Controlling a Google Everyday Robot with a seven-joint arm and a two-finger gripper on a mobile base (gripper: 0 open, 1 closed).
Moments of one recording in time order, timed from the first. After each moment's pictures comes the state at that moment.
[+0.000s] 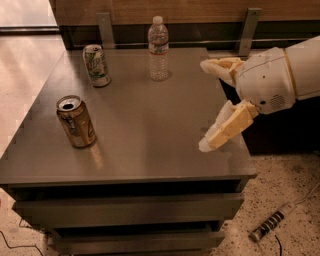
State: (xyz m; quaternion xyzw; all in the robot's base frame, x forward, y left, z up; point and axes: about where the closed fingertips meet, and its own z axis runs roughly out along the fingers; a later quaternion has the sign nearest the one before) arm 0.456 -0.085 0.959 -0.62 0.62 0.23 0.42
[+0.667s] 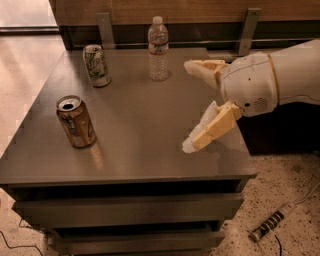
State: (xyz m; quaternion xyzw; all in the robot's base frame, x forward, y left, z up) arm 0.450 -0.052 0.963 -0.61 0.59 0.29 0.45
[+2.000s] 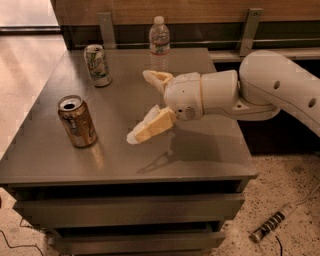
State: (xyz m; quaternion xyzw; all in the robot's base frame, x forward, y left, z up) arm 0.510 0.046 0.915 -0.56 0.57 0.35 0.49
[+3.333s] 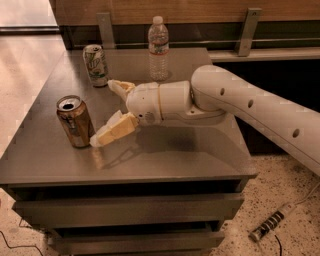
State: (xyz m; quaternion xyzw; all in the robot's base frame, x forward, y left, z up) arm 0.523 0.132 0.889 -0.55 0.54 0.42 0.48
